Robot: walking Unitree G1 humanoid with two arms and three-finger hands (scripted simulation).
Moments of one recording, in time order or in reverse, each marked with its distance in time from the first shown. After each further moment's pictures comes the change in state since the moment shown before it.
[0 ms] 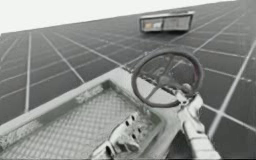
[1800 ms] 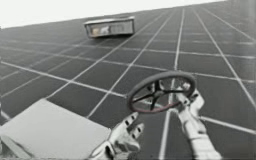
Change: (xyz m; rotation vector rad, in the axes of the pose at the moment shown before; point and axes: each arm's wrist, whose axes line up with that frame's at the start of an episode) left arm -0.001 0.002 -0.001 -0.008 -0.001 0.003; right arm 0.000 0.001 -0.001 -0.014 -0.005 0.000
